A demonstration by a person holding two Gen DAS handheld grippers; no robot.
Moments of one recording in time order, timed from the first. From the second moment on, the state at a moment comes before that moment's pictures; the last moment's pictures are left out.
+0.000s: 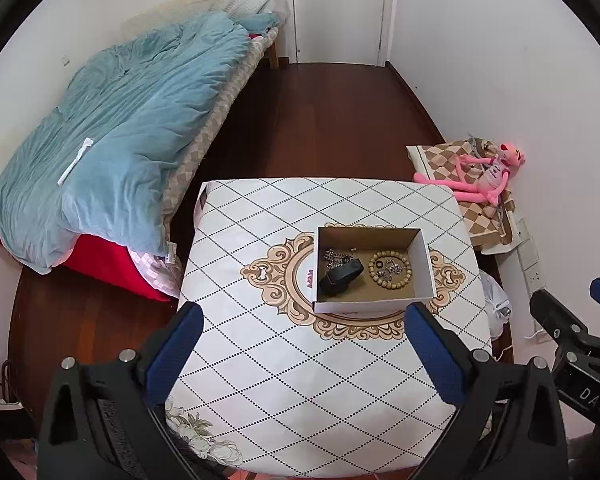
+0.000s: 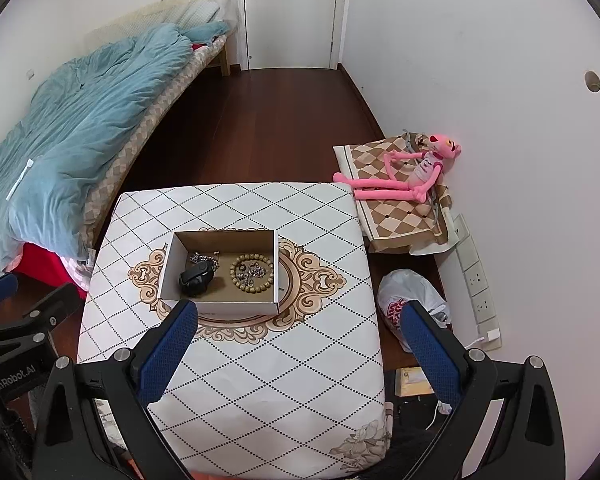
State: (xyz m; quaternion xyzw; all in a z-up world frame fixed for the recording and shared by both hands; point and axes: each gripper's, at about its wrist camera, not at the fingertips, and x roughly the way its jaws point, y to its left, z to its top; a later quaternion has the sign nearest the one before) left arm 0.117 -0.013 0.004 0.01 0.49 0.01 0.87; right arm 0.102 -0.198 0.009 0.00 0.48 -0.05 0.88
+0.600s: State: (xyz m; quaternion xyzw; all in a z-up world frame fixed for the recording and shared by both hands) left arm 0.113 -0.004 -0.007 0.01 0.50 0.01 0.86; right arm 0.099 -0.191 0.001 0.01 0.49 -0.04 0.87
